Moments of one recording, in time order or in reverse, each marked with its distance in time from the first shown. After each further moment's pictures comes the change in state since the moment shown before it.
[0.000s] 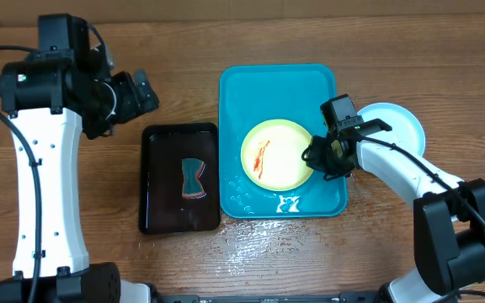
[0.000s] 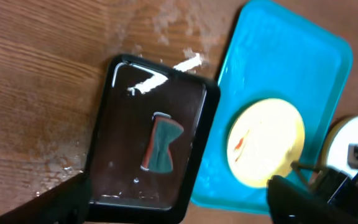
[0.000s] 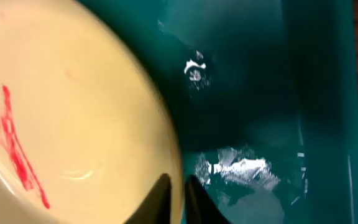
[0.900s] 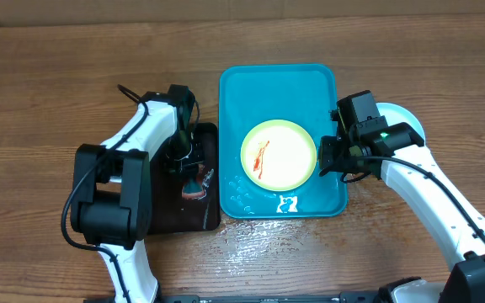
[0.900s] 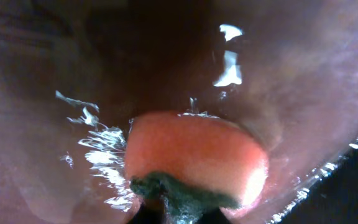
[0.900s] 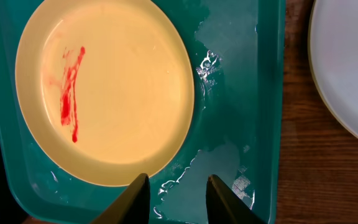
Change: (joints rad) left arm -0.232 0.409 -0.517 0.367 -0.092 -0.033; right arm -0.005 -0.245 0.025 -0.161 0.038 -0.236
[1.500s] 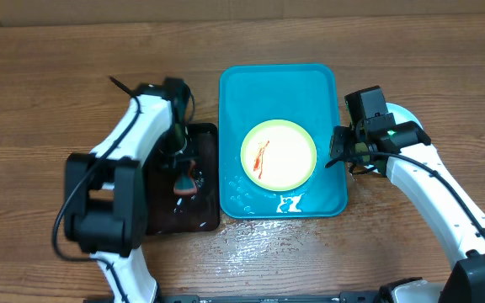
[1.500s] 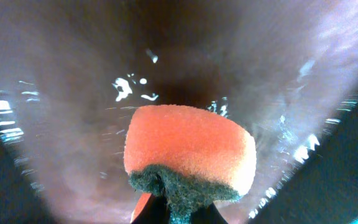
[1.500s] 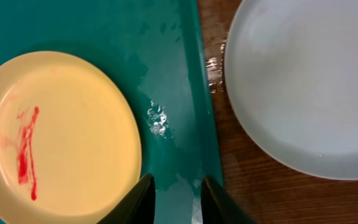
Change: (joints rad) left arm 0.024 -0.072 0.066 -0.118 -0.053 0.021; right arm -0.039 0.000 0.000 0.063 0.168 0.038
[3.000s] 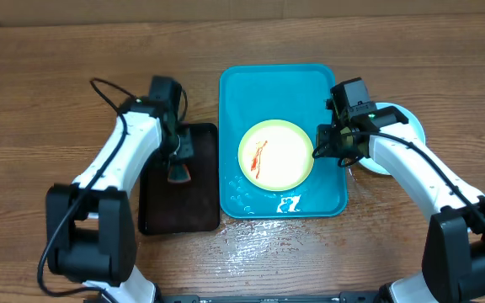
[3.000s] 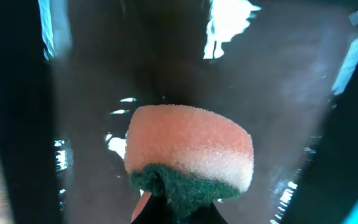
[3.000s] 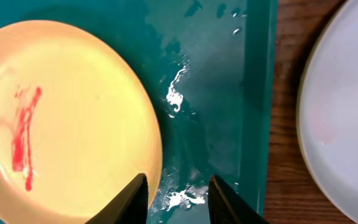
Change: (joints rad) left arm 0.005 -0.159 -0.175 0.257 -0.073 0.018; right arm 0.013 0.185 0.081 0.014 -0.117 -0.119
